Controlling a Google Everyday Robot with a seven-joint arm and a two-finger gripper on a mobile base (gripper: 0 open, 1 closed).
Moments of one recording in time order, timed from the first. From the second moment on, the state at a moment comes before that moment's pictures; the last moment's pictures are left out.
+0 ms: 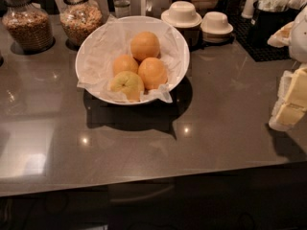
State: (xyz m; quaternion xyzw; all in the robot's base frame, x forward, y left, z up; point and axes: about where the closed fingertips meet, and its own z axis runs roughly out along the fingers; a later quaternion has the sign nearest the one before) arm 0.438 -0.217 0.976 -0.60 0.78 -0.03 0.16
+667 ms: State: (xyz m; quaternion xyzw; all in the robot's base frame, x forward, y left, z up) arm 0.443 -0.208 0.978 -0.61 0.77 -0.03 0.17
